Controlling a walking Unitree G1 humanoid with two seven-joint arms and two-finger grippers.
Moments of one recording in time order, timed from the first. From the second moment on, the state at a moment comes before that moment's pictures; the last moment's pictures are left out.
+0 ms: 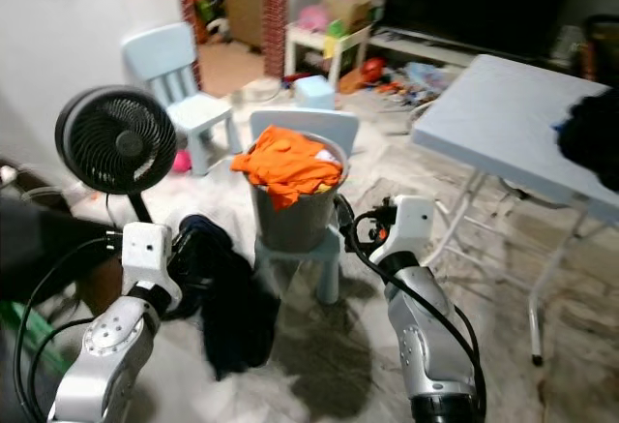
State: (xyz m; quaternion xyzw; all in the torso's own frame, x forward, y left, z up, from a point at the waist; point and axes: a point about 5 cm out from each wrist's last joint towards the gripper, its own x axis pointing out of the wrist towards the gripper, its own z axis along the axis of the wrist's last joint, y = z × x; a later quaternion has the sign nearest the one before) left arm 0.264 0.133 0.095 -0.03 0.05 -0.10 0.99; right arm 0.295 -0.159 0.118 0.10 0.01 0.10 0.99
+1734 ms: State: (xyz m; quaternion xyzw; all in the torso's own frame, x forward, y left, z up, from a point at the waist) left arm 0.267 0.134 0.098 -0.10 0.04 -0.13 0.99; right arm 0.294 -0.163 0.117 0.10 0.01 0.09 0.99
